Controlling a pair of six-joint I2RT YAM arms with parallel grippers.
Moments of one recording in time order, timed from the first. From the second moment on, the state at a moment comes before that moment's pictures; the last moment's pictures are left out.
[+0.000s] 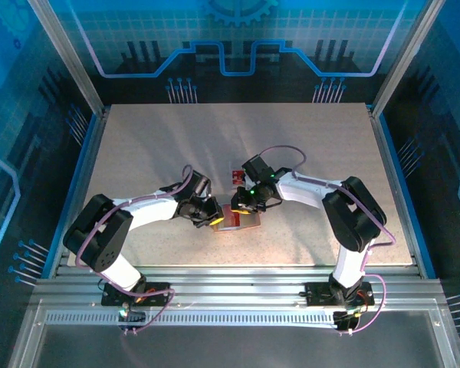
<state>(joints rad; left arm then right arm) -0.53 1.59 0.77 -0.26 0.42 -0.99 0.65 1.81 1.12 -0.46 -0.42 0.76</state>
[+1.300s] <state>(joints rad) -0.53 1.64 0.81 -0.33 0.42 -0.92 0.62 1.83 1.01 -0.34 -0.51 0.78</state>
